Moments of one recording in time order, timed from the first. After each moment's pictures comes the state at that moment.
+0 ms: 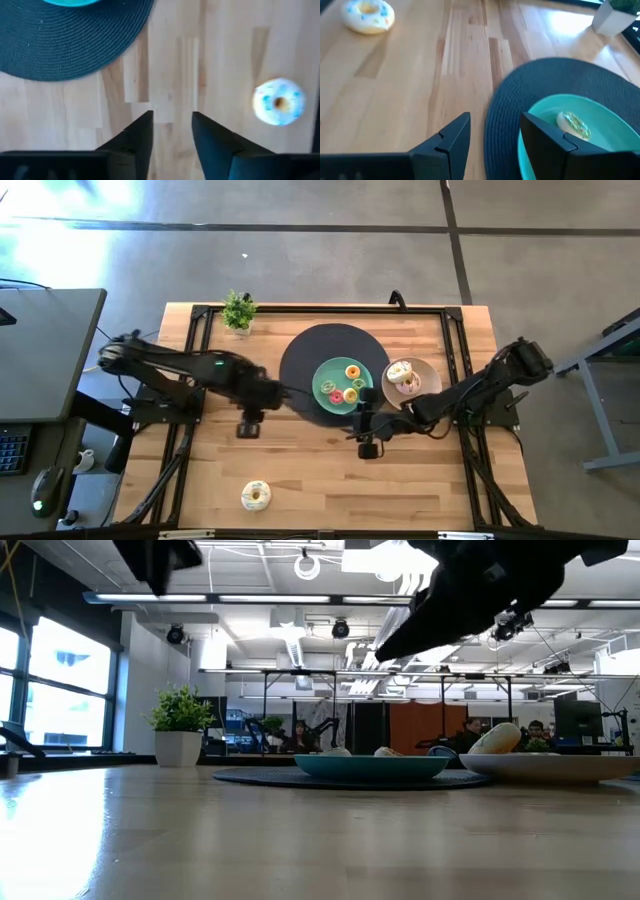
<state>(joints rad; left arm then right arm) -0.24 1.43 1.42 -1.28 -0.03 -0.22 0.37 1.53 0.81 0.10 0.42 0.12</state>
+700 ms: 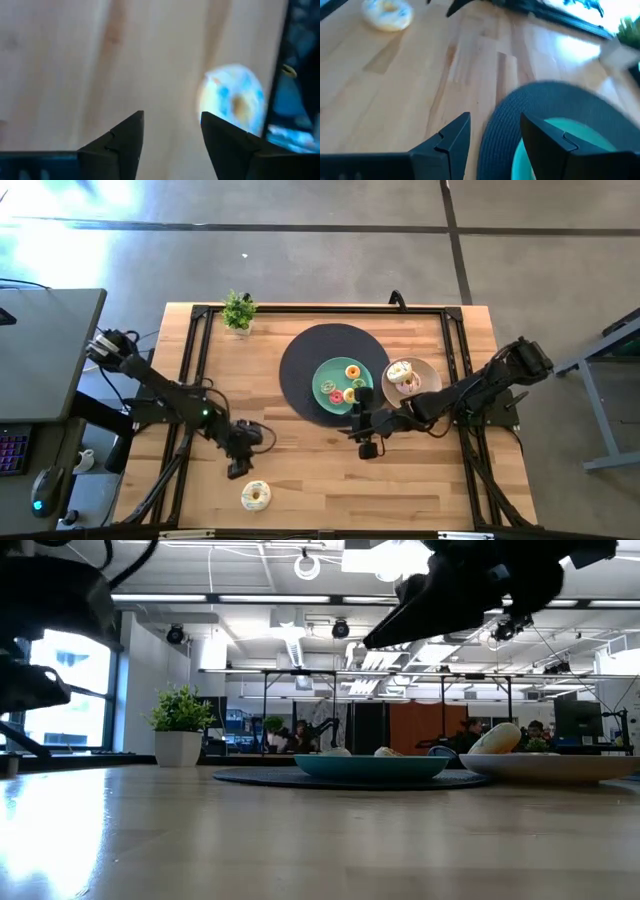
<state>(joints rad) -0.58 1.28 0.60 -0.29 0.11 -0.90 0.35 1.53 0.80 0.17 0.35 -0.06</state>
